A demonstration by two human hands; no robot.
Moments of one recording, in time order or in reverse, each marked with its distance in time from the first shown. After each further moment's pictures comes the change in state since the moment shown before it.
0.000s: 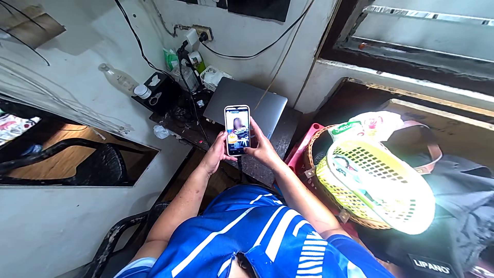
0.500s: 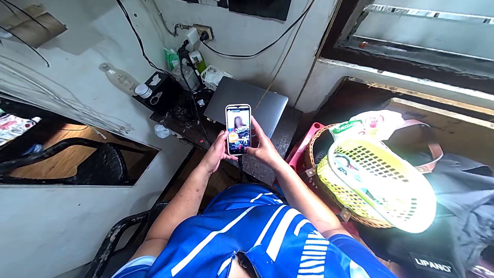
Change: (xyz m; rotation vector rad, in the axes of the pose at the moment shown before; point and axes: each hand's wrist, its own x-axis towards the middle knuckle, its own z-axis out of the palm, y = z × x) left_hand -0.003 0.003 0.000 0.012 -0.004 -0.004; right_hand -0.001 -0.001 0.001 -0.007 -0.001 -0.001
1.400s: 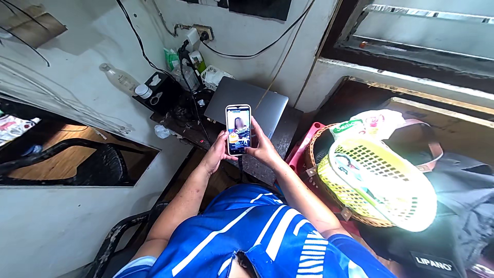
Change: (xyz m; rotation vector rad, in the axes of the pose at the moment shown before) left_hand -0.001 -0.002 -0.003 0.011 -0.015 0.013; right_hand 0.001 0.001 0.003 -0.020 0.010 -0.017
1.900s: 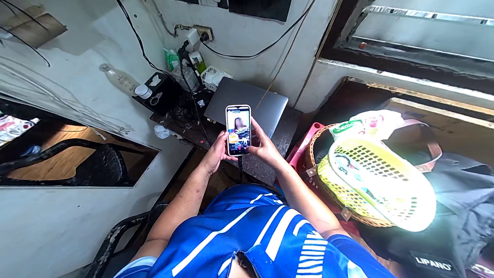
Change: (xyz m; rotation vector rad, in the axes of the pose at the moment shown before) left_hand 0.000 0.000 -0.001 -0.016 -0.006 -0.009; right_hand -0.001 -0.003 -0.005 0.090 -0.038 0.023
